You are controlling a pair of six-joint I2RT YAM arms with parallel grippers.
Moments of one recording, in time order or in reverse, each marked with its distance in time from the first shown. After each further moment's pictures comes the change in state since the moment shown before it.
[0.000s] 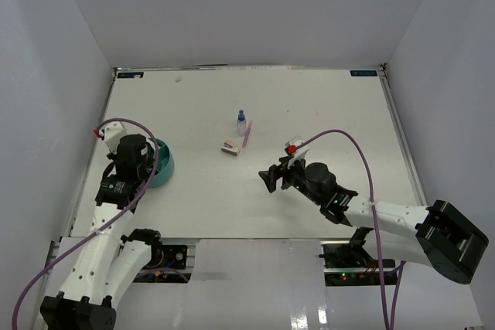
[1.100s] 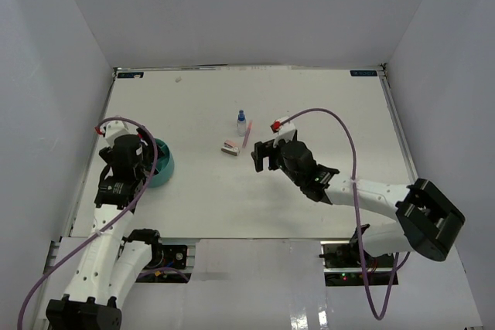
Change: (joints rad) left arm 0.071 -0.011 -0.044 0.071 0.132 0.071; right arm 0.000 0.172 0.255 -0.193 0.164 0.058
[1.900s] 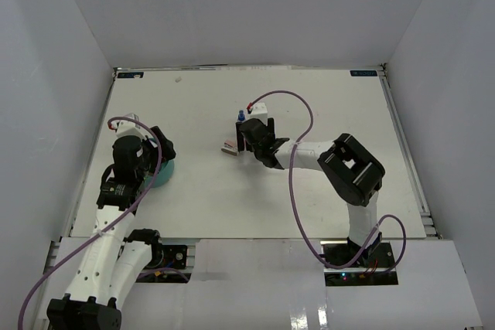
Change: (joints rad) left arm 0.000 -0.007 -0.037 0.100 0.311 0.053; right arm -0.051 0.663 0.563 -0.219 0.203 0.161
